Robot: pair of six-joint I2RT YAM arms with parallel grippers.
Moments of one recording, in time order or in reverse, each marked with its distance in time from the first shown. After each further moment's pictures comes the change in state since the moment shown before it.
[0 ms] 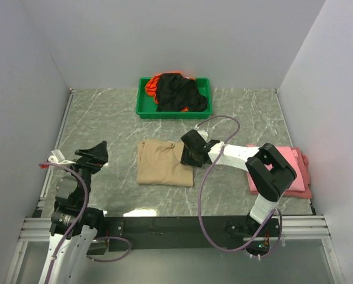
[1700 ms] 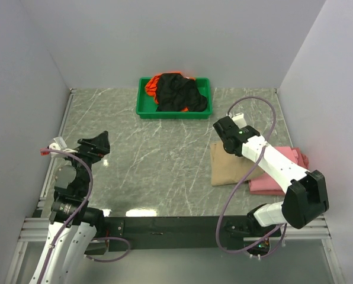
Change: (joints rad) left arm 0.000 0.181 0.053 0.206 0.032 0.146; right arm -0.251 -0.351 0.092 -0.671 0.636 -0.579
